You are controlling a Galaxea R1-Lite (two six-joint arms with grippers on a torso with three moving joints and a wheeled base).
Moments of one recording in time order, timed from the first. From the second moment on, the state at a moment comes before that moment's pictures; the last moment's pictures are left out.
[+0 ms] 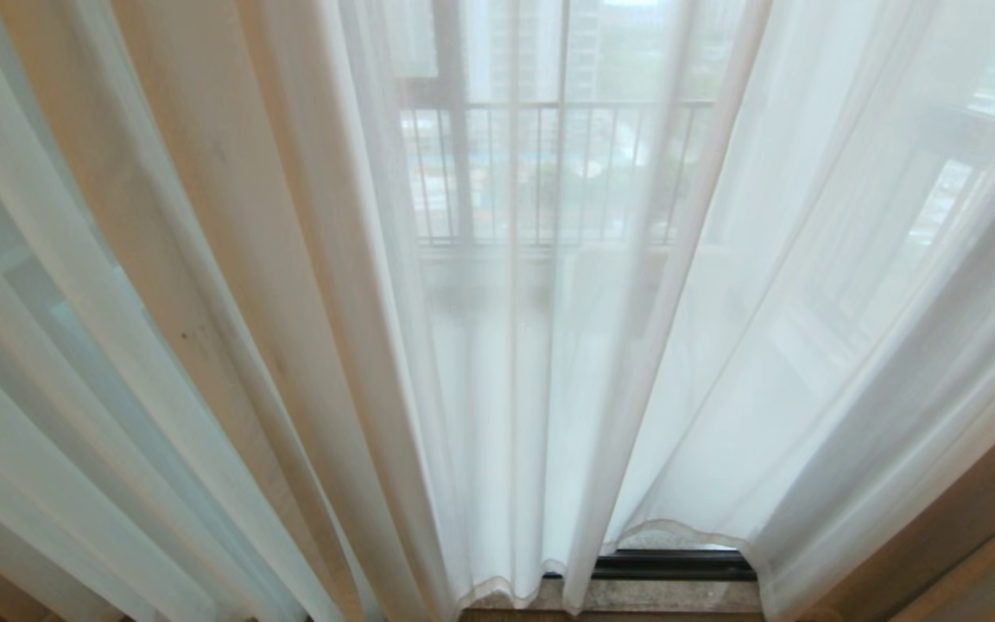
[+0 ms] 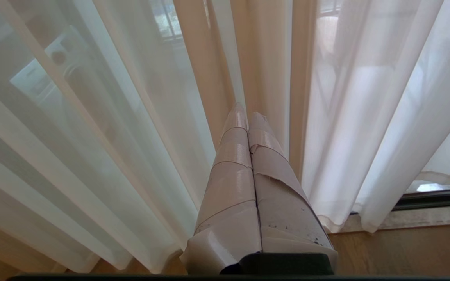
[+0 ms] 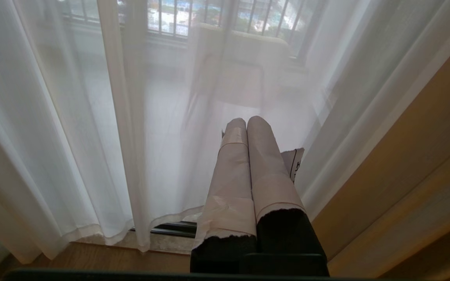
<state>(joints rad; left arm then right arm) 0.00 0.00 0.00 0.00 -0.03 0.16 0.00 0.00 0.00 -0.06 -0.01 -0.17</state>
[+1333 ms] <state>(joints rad) 0.00 0.00 0.00 0.00 -0.03 0.14 0.00 0.00 0.00 -0.06 -0.01 -0.17</state>
